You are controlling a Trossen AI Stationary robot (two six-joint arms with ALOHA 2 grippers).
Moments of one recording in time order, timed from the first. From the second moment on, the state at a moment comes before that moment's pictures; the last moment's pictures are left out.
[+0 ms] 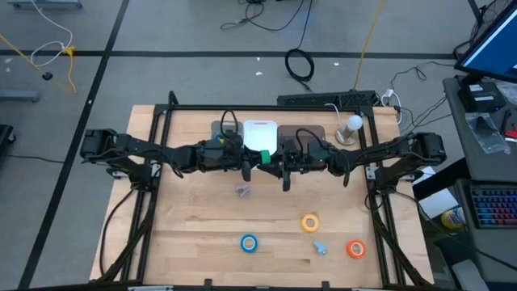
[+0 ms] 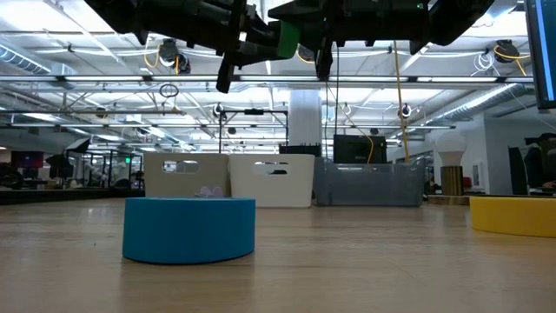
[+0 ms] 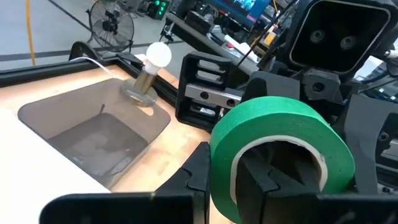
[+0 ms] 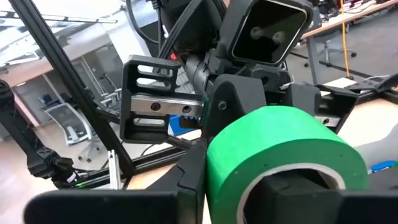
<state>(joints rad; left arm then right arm) 0.04 1.47 0.82 0.46 -0.17 -0.58 0.00 1.49 0.80 0.73 -0.10 0.39</state>
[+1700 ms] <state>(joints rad) 0.15 1.13 0.81 -0.32 0.05 -0.41 -0.34 1.30 0.80 -0.20 0.10 0.14</state>
